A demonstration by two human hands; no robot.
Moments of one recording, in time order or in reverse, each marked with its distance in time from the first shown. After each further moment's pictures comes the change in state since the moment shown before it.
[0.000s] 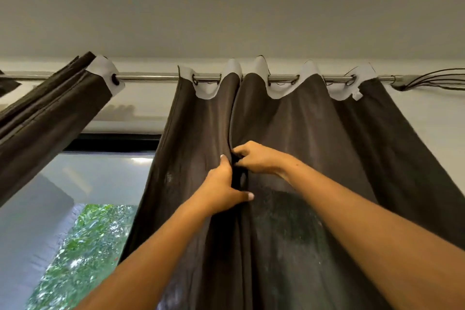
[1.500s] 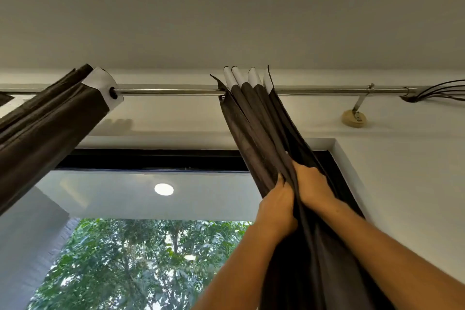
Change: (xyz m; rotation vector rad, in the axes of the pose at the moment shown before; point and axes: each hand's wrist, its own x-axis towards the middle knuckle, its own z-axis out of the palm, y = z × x) left_hand 0.070 0.020 0.066 0.183 0.037 0.373; right_hand 0.007 0.082 -0.001 0.054 0.565 0.325
